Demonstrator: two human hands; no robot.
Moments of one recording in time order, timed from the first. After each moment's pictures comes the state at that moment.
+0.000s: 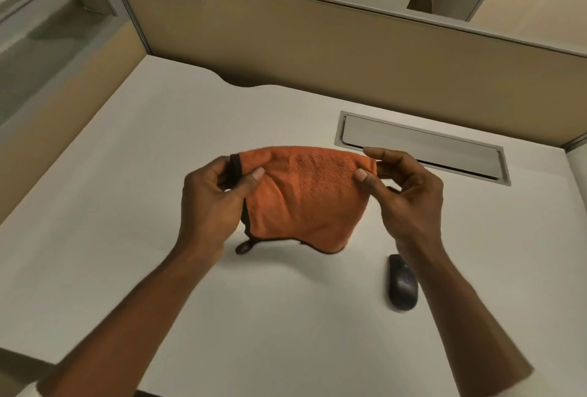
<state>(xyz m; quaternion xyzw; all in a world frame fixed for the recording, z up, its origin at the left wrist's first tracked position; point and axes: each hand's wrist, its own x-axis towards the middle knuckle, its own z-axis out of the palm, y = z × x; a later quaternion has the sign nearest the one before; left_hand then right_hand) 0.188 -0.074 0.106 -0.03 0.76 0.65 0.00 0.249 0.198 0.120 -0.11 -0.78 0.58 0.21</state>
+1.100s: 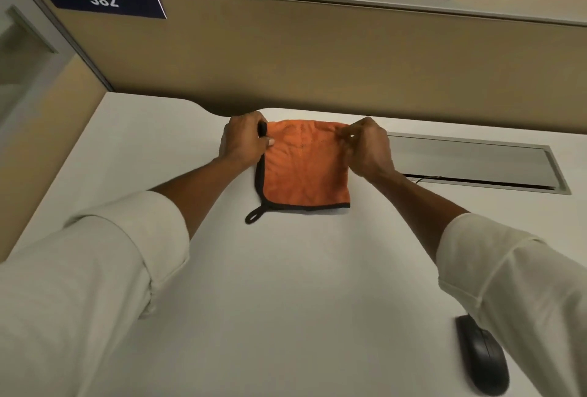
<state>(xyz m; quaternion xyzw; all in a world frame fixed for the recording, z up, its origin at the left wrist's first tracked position) -0.145 -0.016 0.000 0.16 0.95 0.26 0.04 -0.034 0.222 -0.006 -0.19 -0.94 0.27 0.10</state>
